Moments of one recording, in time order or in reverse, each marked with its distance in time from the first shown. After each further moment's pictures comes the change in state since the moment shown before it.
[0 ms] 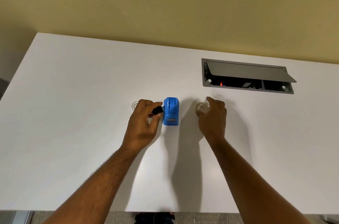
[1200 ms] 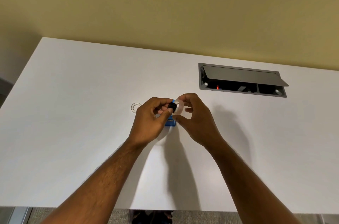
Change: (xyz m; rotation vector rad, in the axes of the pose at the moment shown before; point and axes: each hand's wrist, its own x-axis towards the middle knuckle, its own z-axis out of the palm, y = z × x) left_hand 0.010 0.054 -0.002 -0.220 -0.030 -0.084; right_hand -0.040 -0.060 -0.047 0.380 -0.304 -0.366
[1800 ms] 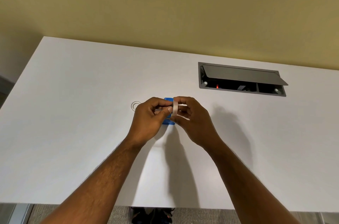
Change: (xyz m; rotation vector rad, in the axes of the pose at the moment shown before) left_hand -0.002 0.001 -0.001 -0.093 0.006 -0.124; right_hand -0.009 0.000 0.003 0.228 -0.057 0.030
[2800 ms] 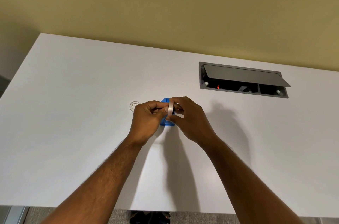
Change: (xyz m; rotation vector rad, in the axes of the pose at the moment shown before) left_hand 0.010 -0.019 0.008 -0.090 0.037 -0.131; right_hand 0.025 0.020 0.007 -0.278 -0.054 -0.056
